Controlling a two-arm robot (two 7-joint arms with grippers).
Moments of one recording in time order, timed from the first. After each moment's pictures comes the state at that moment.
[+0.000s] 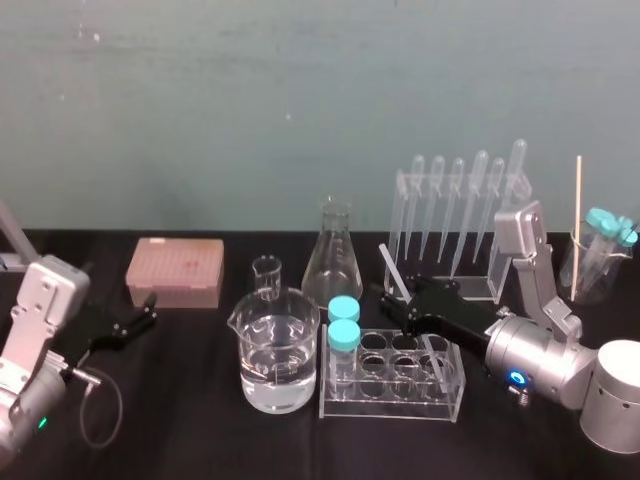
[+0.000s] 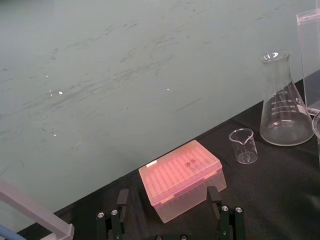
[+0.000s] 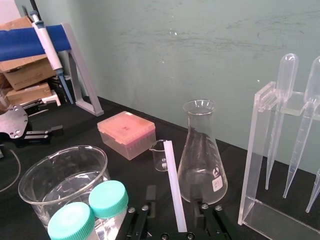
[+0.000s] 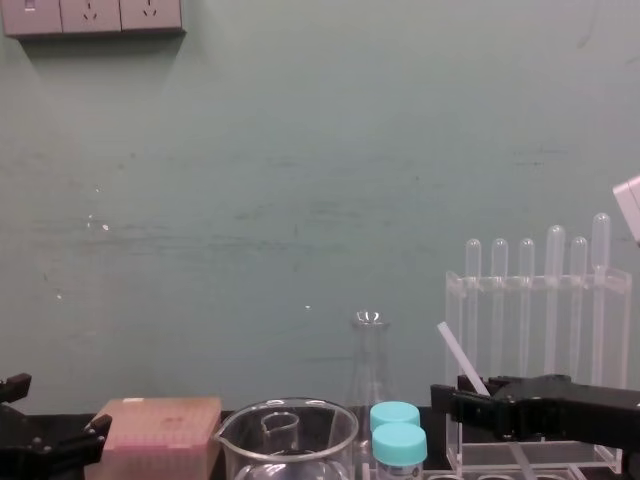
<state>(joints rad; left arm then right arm) -0.20 0.60 0.45 -1.41 -0.25 -0.12 0.03 0.41 0.41 -0.47 -1.25 0.51 0.07 0.49</state>
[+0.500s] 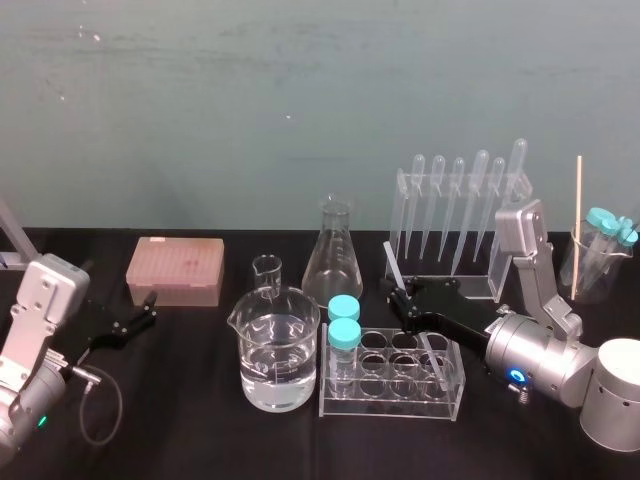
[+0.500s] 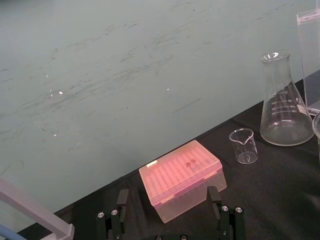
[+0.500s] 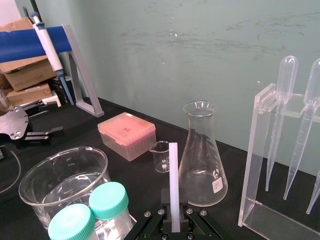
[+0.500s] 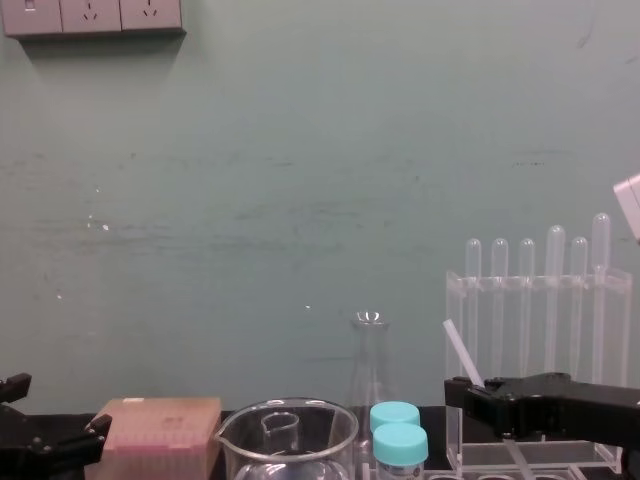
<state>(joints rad) -0.20 0.60 0.45 -1.41 -0.25 -0.12 0.03 0.41 0.41 -0.46 -1.25 0.51 0.06 0.49</state>
